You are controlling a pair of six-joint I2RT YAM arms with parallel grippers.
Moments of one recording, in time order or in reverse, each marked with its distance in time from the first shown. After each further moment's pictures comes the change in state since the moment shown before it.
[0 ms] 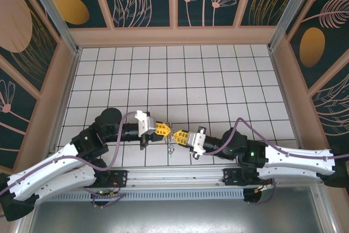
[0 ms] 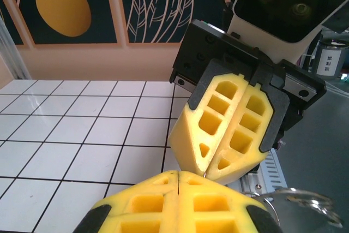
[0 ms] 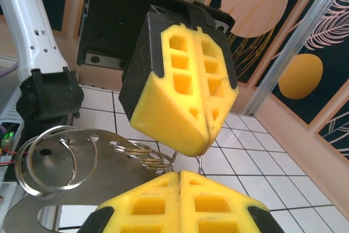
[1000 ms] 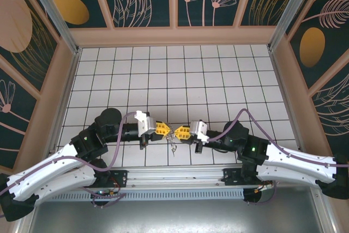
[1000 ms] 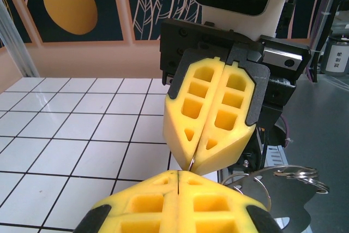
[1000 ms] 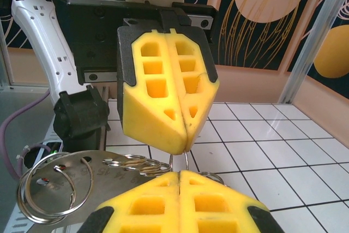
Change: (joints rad) left arm 0.000 -0.006 0.000 -0.016 -0.026 0.017; right arm -0.173 -0.002 0.032 -0.051 -0.270 0.206
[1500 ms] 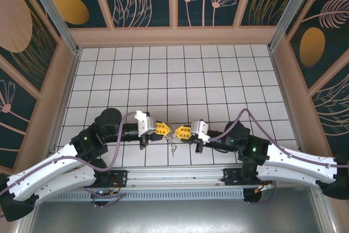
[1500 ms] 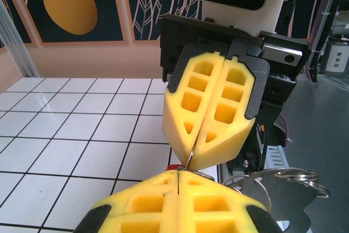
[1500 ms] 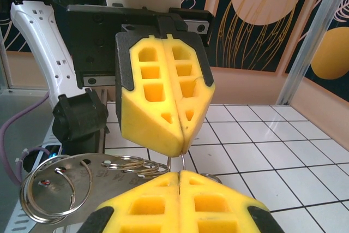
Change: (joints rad) left arm 0.000 0.000 0.000 0.000 0.000 0.000; right arm 0.000 -0.010 0.000 0.000 0.007 0.011
